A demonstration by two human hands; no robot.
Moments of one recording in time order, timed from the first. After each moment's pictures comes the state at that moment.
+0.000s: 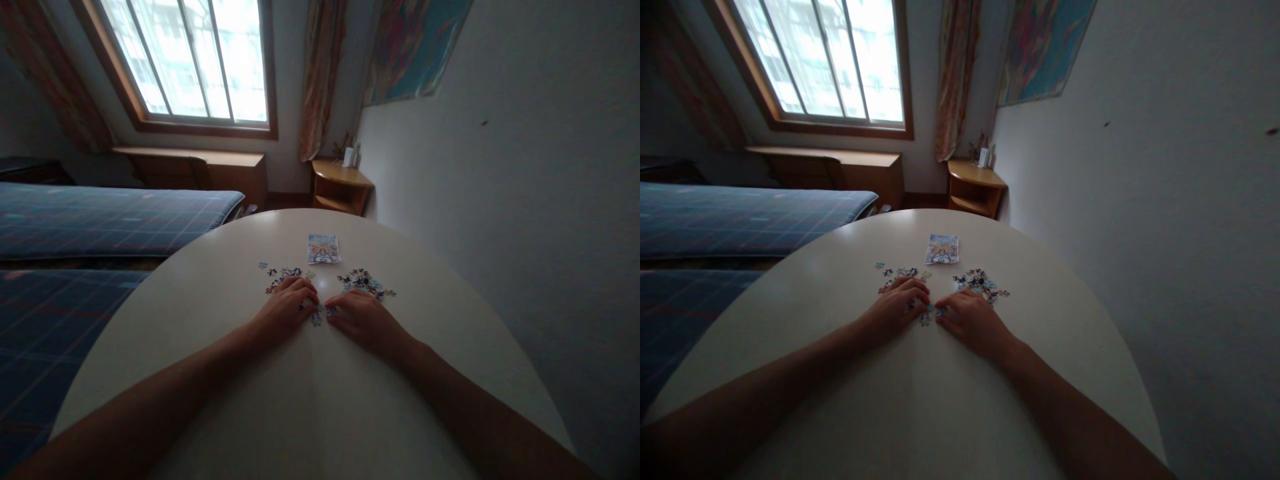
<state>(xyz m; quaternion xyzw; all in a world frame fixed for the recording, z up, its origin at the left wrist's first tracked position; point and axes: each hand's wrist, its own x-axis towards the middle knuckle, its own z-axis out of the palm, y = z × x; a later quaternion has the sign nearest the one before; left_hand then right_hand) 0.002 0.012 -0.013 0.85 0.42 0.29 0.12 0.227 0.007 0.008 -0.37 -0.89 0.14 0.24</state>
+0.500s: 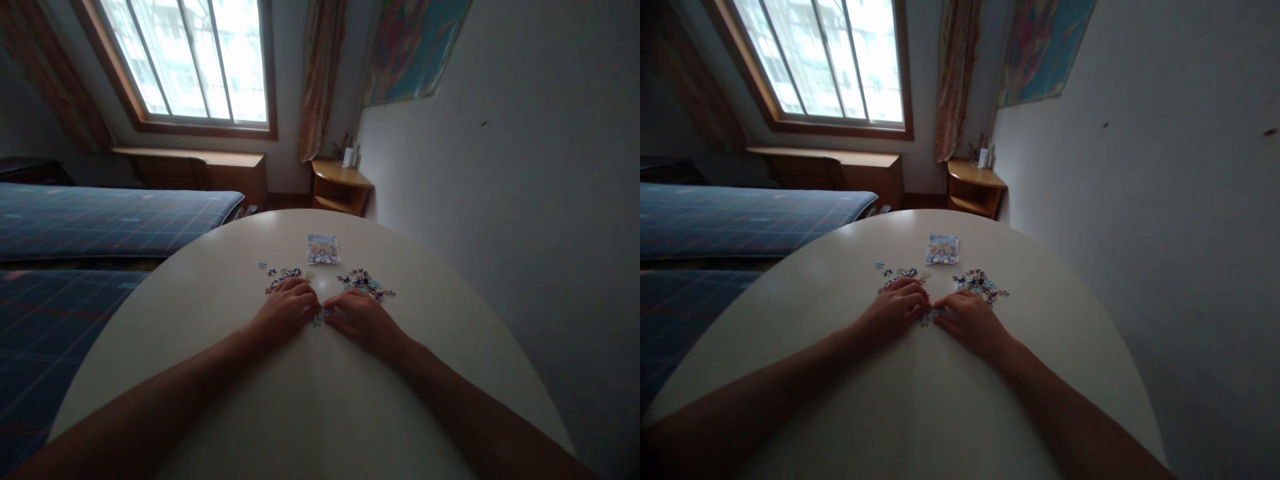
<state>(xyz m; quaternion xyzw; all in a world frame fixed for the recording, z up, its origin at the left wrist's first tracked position) 0.006 0.007 -0.007 0.87 0.41 0.27 0.05 0.225 0.007 0.006 -0.36 -0.89 0.13 0.26</state>
